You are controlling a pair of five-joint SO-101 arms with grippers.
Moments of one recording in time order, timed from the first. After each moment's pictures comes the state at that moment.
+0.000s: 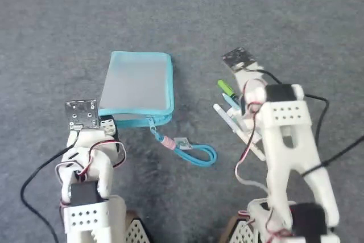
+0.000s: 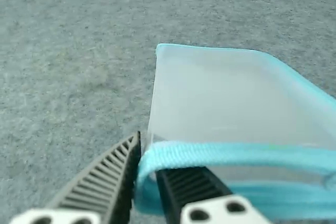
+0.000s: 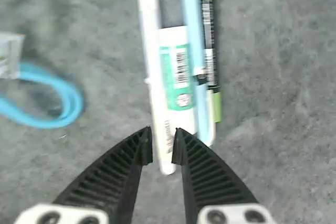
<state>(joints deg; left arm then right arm) -14.6 -89.5 88.7 45.4 1.5 -7.2 -18.0 29.0 75.3 25.5</state>
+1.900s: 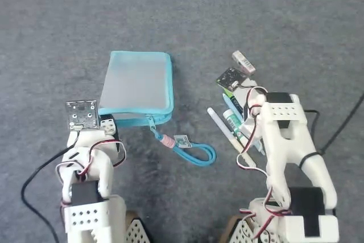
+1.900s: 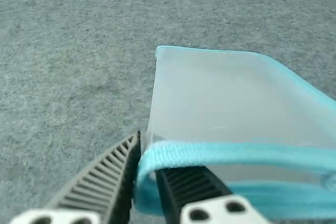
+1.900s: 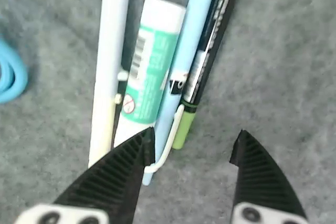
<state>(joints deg) -14.6 -89.5 89.5 44.0 1.5 -4.7 -10.9 39.7 60.0 42.9</state>
